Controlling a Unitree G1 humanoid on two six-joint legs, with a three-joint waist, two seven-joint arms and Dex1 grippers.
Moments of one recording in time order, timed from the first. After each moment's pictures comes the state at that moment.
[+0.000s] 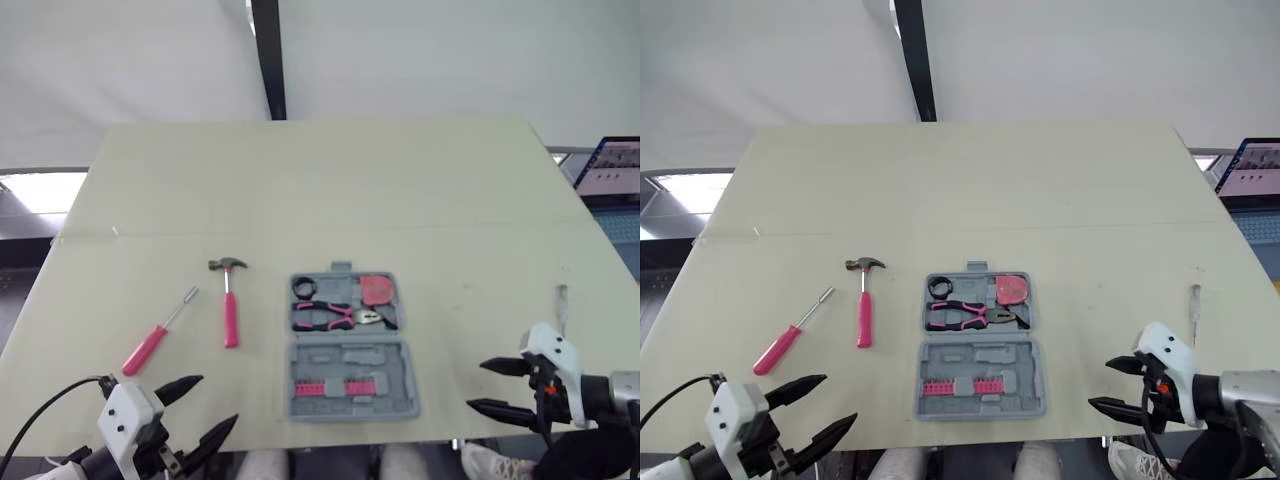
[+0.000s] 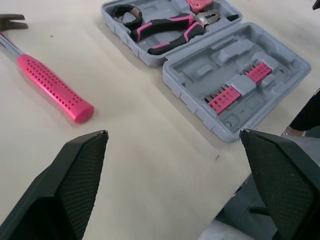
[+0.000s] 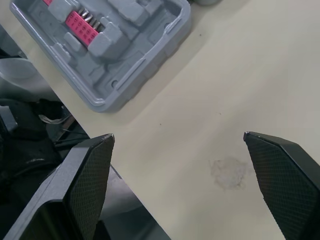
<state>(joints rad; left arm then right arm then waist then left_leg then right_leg) 0.80 0.45 0.41 -0.74 -0.43 0.29 -0.78 0.34 -0.96 -0.34 -0.39 0.47 0.64 1.12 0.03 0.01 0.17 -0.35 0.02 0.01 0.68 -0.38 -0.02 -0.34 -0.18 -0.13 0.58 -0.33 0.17</state>
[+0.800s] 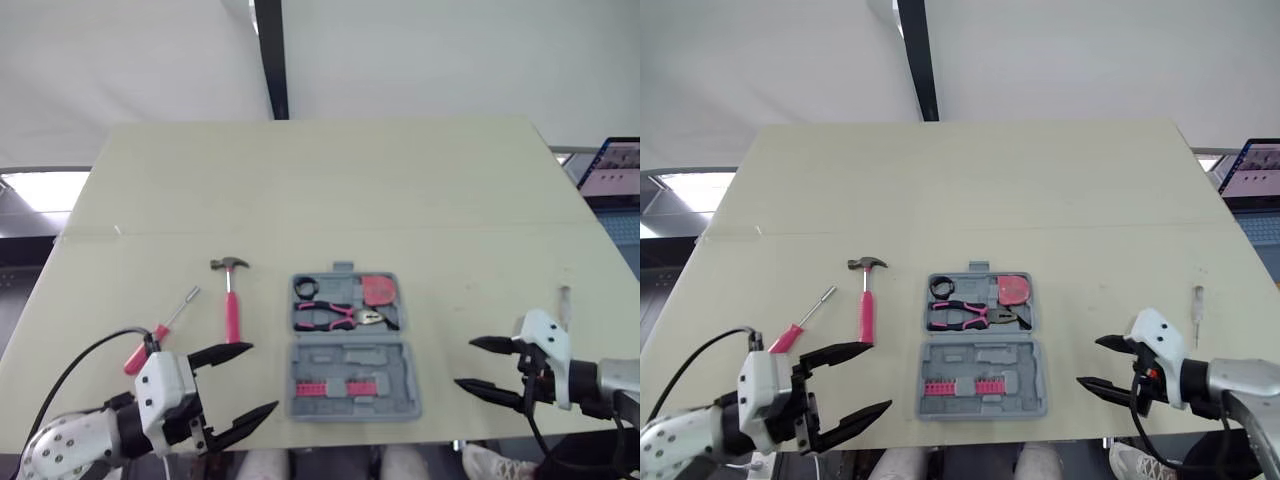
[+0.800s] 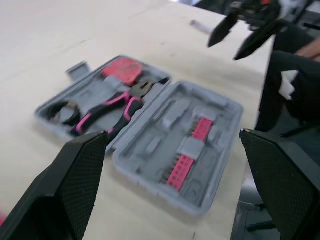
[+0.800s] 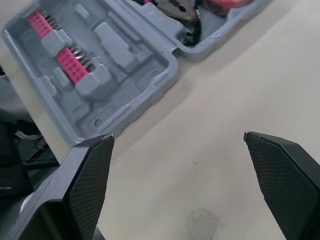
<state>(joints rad) 0.50 0.66 0.26 -0.78 -0.53 0.26 -0.89 0.31 -0.91 -0.35 -0.39 0.47 0.57 1.04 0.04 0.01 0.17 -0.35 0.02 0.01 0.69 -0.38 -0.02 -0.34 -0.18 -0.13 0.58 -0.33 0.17</state>
